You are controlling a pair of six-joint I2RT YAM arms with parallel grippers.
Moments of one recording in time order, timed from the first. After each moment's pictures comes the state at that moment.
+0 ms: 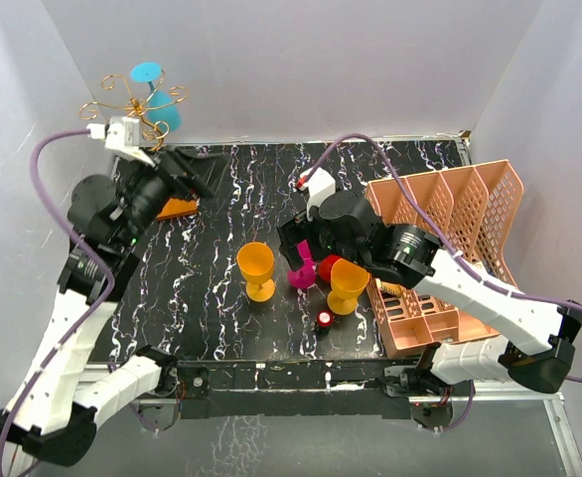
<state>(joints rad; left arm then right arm) -0.40 0.88 1.24 -0.17 0.16 -0.49 1.01 1.26 1.40 -0.66 0.23 0.23</state>
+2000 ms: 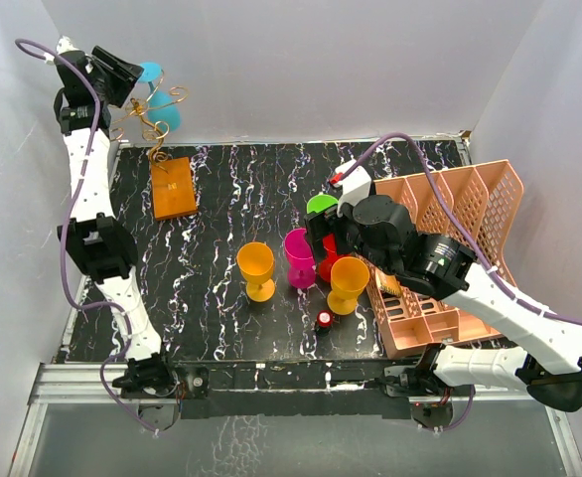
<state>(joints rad) 0.21 2.14 2.39 -0.43 0.24 -0.80 0.97 1.09 1.31 -0.63 0.37 0.18</state>
